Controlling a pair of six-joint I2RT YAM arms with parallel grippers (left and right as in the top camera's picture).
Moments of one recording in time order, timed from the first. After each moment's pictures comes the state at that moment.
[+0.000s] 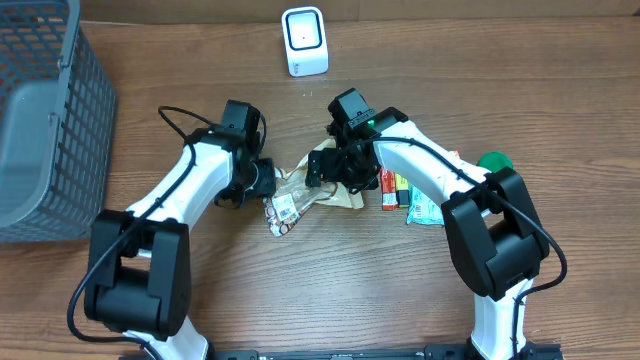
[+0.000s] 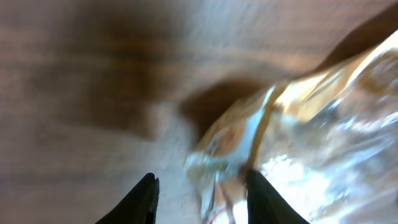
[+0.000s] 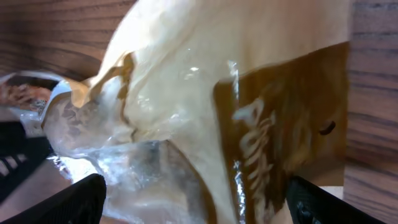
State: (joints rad) left arm -0.23 1.82 1.18 -0.80 0.12 -0.34; right arm 0.52 2.07 1.50 -0.79 -0.35 0.47
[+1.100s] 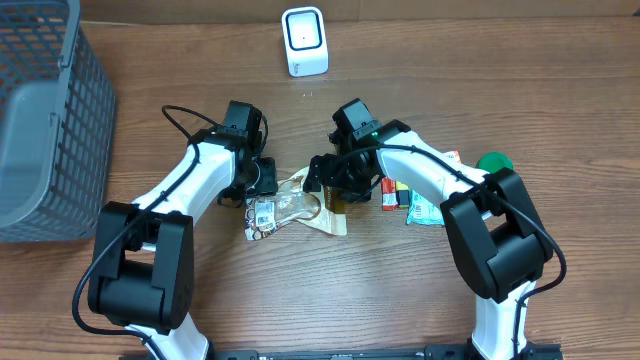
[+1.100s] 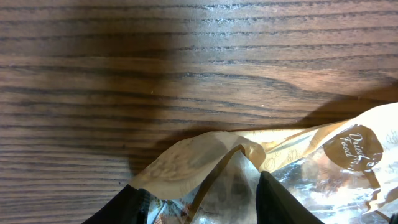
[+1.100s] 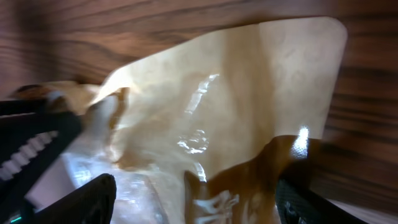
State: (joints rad) left arm -0.23 1.85 1.16 -0.72 0.11 -0.33; right arm 0.52 2.06 1.38 -0.65 -0.47 0.59
